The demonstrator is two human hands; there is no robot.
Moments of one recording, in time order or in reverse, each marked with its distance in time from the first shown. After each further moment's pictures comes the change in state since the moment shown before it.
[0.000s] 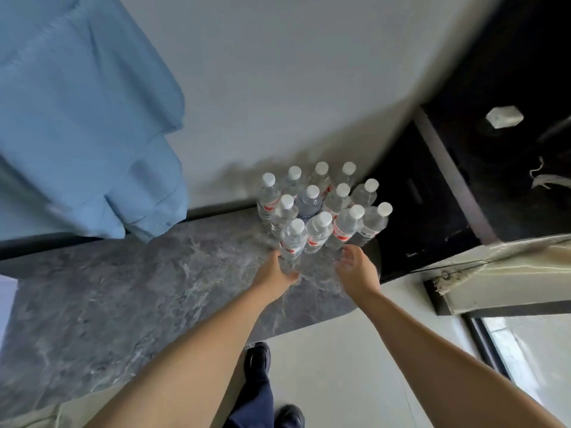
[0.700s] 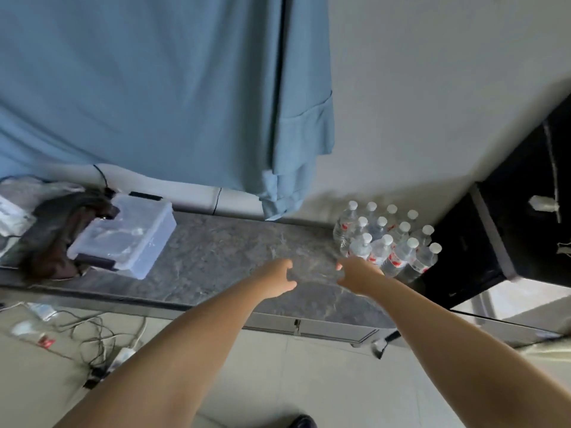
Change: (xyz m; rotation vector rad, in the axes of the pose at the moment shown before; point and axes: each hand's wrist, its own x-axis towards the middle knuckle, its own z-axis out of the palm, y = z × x) left_hand -0.265 -0.066 -0.102 0.349 0.157 -0.001; right_hand -0.189 -0.106 0.011 -0.952 -0.392 -0.598
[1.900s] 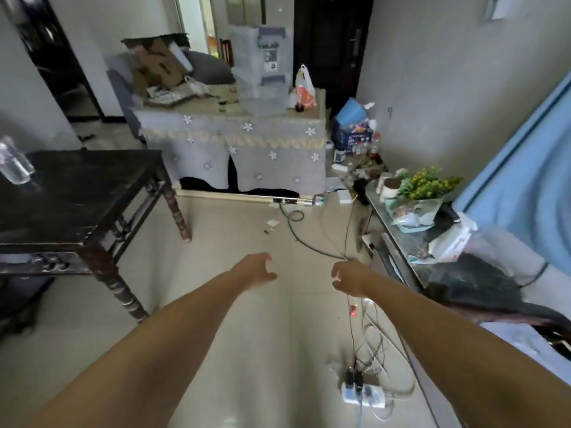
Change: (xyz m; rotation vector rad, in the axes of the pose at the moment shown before) left_hand -0.596 -0.568 -0.052 -0.559 0.836 -1.126; right_hand -0.167 -0.838 0.176 -0.594 -0.189 -1.309
